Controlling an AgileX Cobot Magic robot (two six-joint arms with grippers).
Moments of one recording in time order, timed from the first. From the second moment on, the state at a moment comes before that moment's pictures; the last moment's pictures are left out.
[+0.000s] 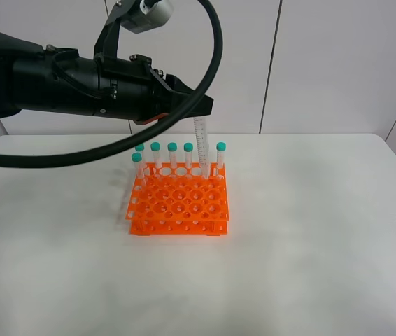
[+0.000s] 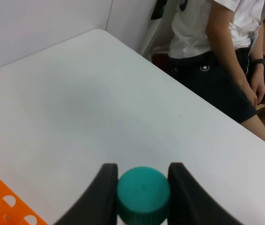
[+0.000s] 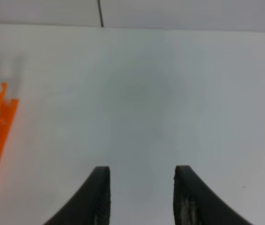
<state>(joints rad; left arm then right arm) -0.47 1.50 -1.10 -1.40 0.47 1.30 -0.18 0.79 -0.81 0.21 0.72 -0.27</state>
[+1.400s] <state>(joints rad) -0.47 1.50 -1.10 -1.40 0.49 1.31 0.01 0.26 -0.60 0.09 0.96 -0.09</state>
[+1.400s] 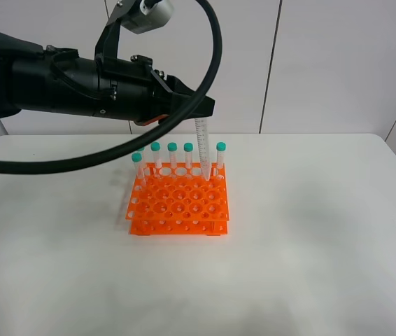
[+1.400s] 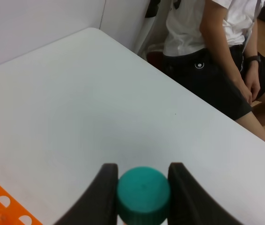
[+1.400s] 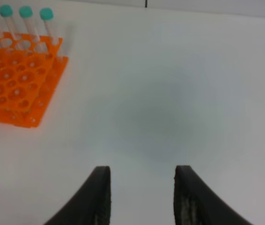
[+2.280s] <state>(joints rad) -0.47 1.50 -1.10 -1.40 0.49 1.32 0.01 -0.01 -0.50 0.01 1.01 -0.01</state>
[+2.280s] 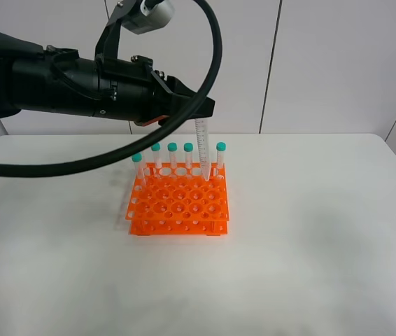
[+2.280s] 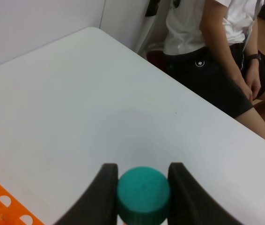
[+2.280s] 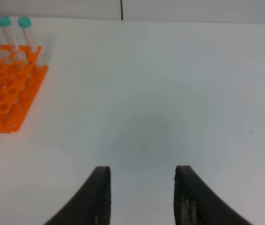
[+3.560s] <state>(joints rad) -0.47 1.50 -1.10 -1.39 0.47 1.32 0.01 -0.01 -0.50 0.05 1.03 0.00</state>
